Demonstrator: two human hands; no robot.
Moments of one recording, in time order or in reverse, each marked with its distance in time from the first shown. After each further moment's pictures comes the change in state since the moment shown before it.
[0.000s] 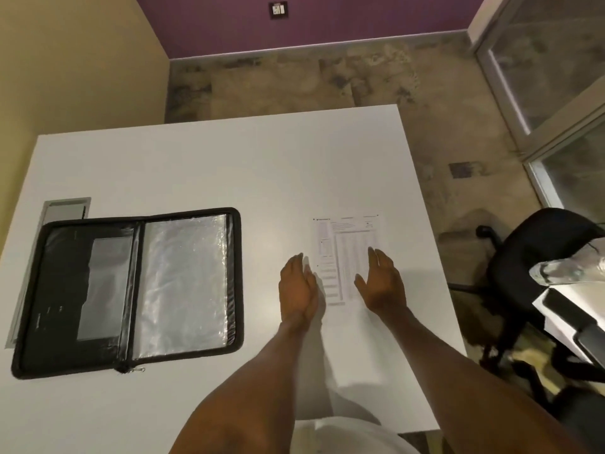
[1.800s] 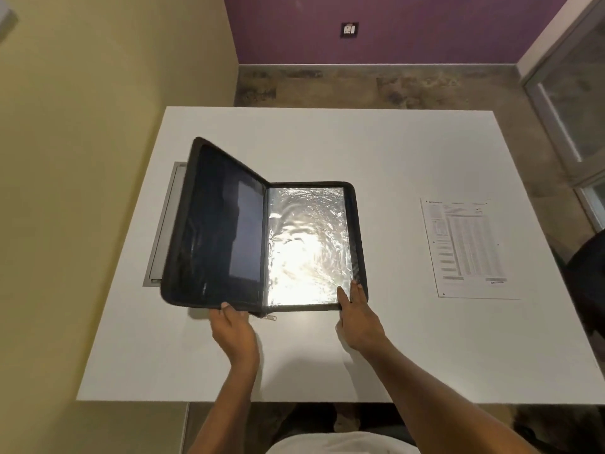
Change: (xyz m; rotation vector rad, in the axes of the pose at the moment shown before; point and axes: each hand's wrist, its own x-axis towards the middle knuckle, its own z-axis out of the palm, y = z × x) left_hand -0.097 -0.304 -0.300 -0.635 0.647 -0.519; right_hand -0.175 -0.295 0.190 -0.142 -0.258 -0.168
